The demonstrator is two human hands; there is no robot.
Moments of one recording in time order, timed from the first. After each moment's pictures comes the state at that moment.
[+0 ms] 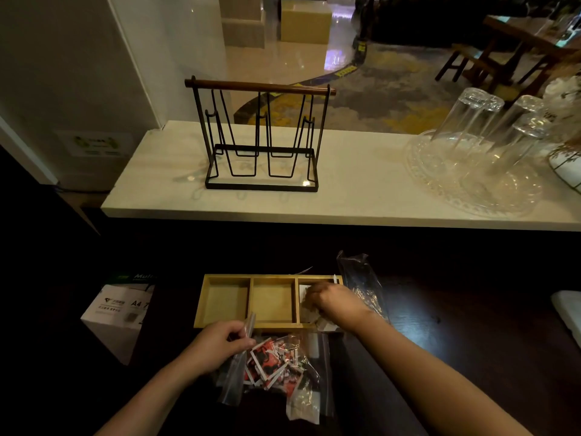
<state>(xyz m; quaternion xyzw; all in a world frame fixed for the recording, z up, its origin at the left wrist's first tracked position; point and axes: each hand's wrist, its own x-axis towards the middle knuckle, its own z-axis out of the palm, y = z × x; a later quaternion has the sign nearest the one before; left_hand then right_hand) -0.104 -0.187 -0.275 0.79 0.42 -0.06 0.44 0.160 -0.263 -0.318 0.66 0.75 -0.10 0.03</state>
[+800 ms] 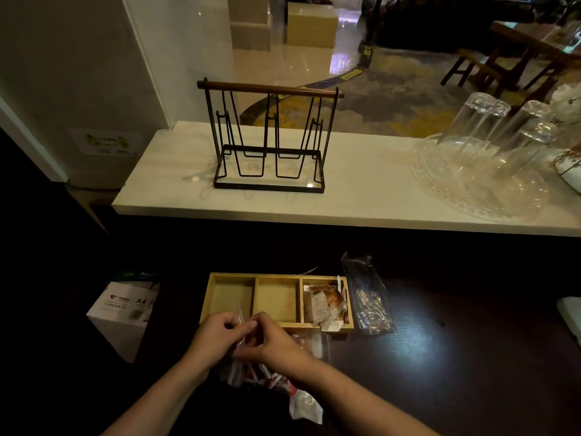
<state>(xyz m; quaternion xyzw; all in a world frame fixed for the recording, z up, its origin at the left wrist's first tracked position) -0.104 -0.188 -0.288 0.66 0.52 0.10 0.53 0.017 -0.268 -0.288 0.63 0.38 -0.59 -0.32</state>
